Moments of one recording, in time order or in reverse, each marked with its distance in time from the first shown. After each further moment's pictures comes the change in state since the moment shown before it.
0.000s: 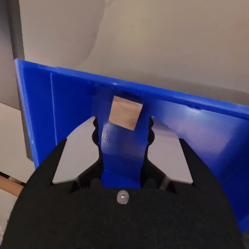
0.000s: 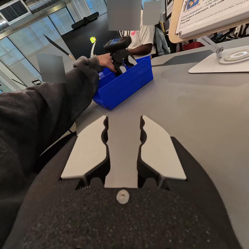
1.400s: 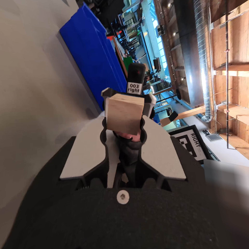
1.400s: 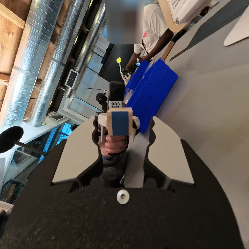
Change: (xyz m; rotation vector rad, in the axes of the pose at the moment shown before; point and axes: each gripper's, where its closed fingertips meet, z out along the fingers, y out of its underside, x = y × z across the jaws) left arm 0.201 -0.261 -0.104 0.995 1.020 -1.028; right arm 0.034 -0.063 0.069 0.023 -0.220 0.608
